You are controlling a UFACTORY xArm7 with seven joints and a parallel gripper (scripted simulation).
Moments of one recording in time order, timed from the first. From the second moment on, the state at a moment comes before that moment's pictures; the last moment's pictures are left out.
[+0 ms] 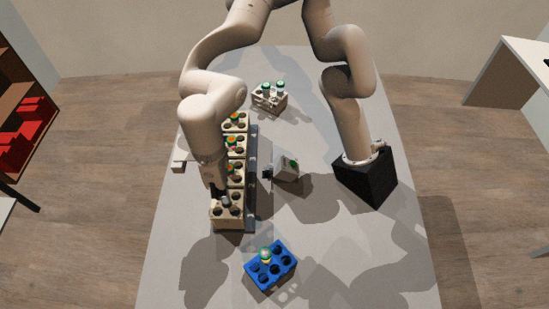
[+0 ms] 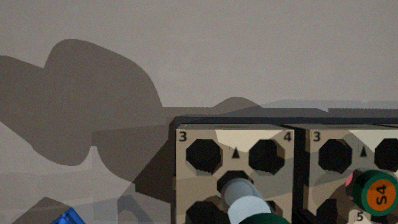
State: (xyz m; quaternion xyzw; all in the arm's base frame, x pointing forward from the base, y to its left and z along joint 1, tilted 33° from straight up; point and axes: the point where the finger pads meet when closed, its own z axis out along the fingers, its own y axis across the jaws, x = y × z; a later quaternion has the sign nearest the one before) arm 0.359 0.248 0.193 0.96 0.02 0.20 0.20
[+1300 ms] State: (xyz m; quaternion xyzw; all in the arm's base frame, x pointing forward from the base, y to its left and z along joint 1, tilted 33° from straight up) arm 0.372 0.234 0.163 0.96 0.02 0.20 0.20
